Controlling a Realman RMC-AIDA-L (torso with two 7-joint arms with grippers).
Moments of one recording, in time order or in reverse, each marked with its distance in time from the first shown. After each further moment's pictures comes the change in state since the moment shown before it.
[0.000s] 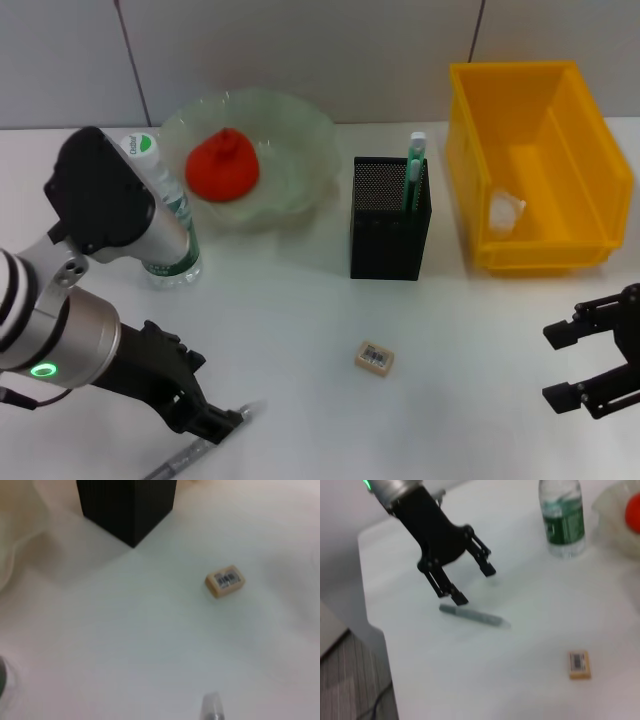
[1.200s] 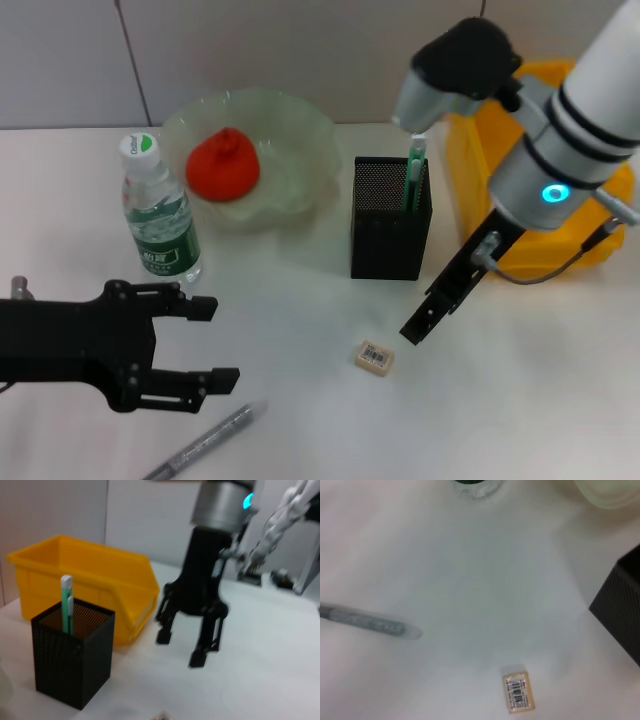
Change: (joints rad) left arm 0.067 0.007 -0.524 -0.348 -0.600 0.157 0.754; right arm 0.453 0.039 -0.551 0.237 -0.285 0.356 0.762
